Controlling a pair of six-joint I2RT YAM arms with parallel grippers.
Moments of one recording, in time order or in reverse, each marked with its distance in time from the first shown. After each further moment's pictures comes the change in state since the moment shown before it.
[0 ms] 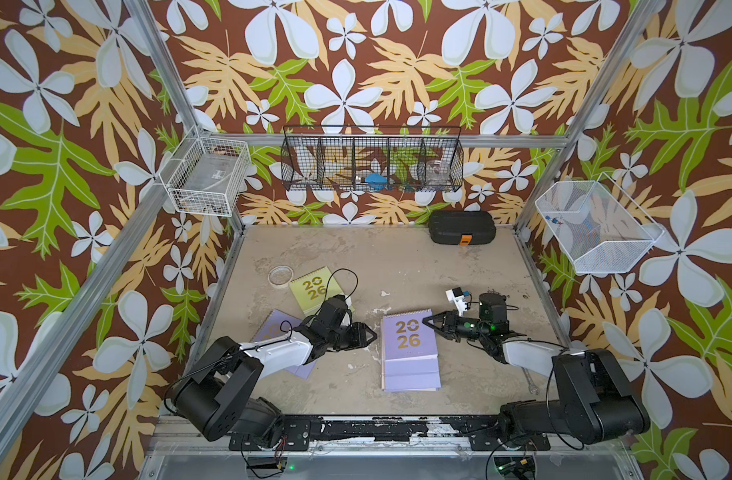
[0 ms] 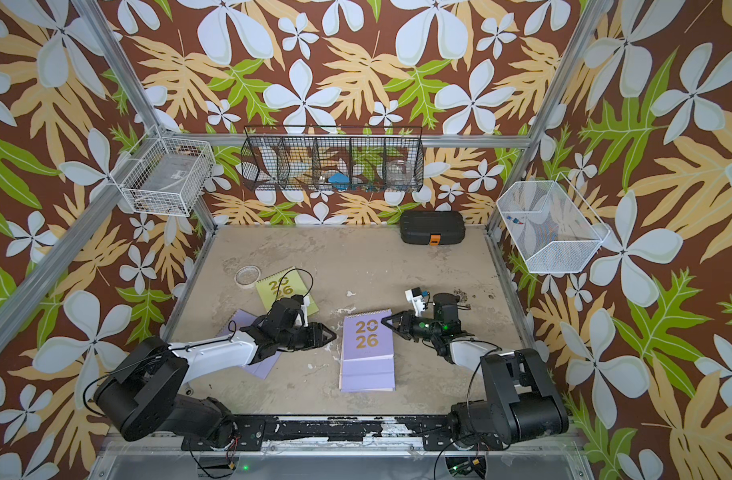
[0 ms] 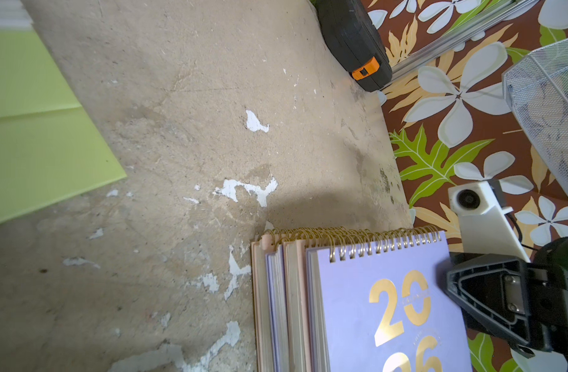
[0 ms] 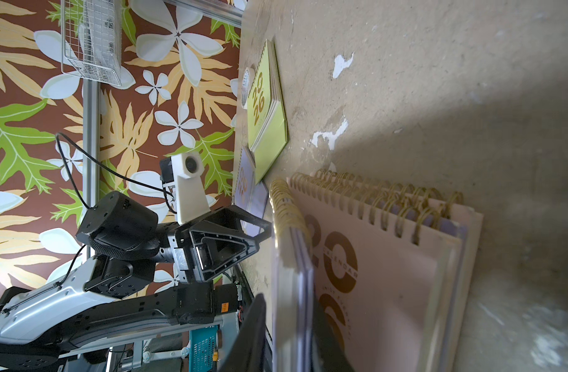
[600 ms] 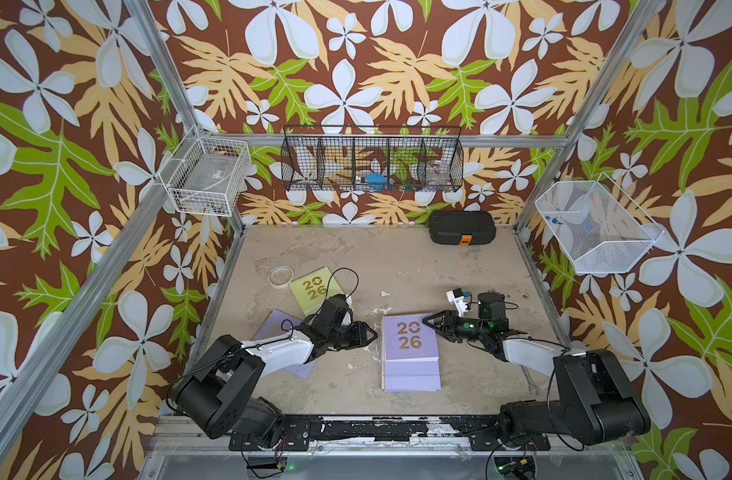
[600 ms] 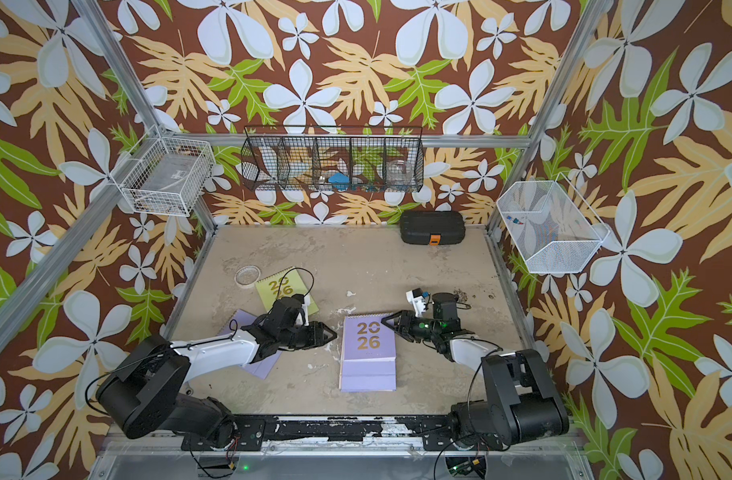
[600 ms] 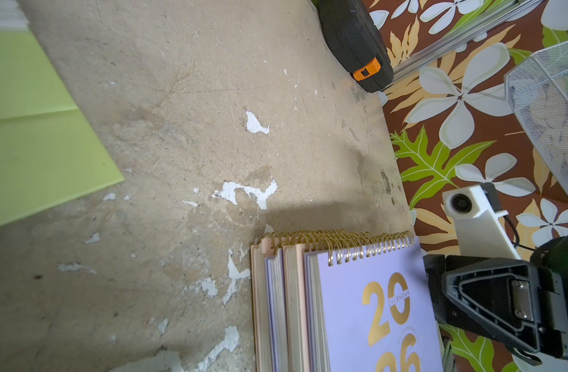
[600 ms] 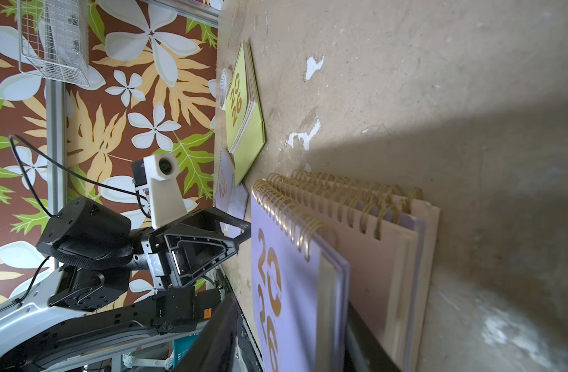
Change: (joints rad) left arm -0.001 0.012 0.013 0.000 0.000 -0.003; right arm 0.000 -0.010 0.026 -0.128 0.062 -0.074
